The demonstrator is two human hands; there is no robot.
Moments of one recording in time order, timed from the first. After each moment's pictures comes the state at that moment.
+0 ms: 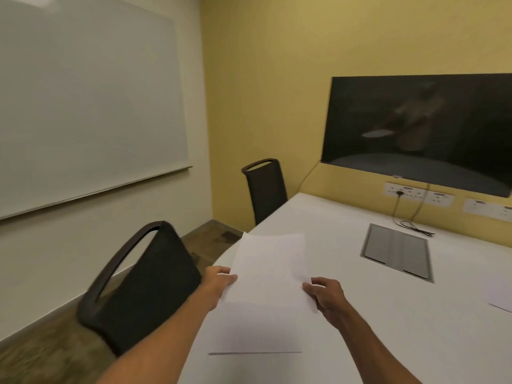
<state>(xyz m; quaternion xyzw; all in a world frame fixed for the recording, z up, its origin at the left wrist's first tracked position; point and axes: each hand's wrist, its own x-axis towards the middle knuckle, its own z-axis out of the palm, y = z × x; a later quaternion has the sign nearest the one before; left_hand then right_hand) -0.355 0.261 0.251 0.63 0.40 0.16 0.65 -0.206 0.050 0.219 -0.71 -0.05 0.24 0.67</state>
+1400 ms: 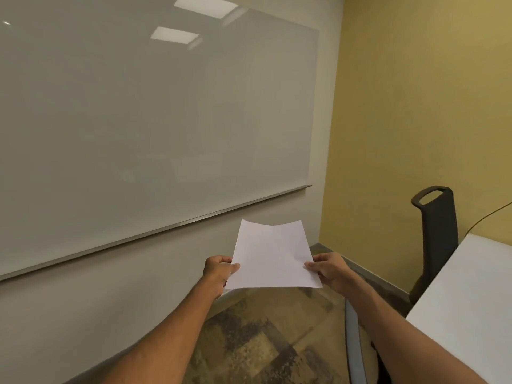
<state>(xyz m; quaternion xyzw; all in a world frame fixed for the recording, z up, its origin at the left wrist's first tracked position) -0.581 0.824 0.281 0.55 0.50 0.34 0.58 -0.354 0.683 0.280 -0.72 -0.25 0.34 0.55</state>
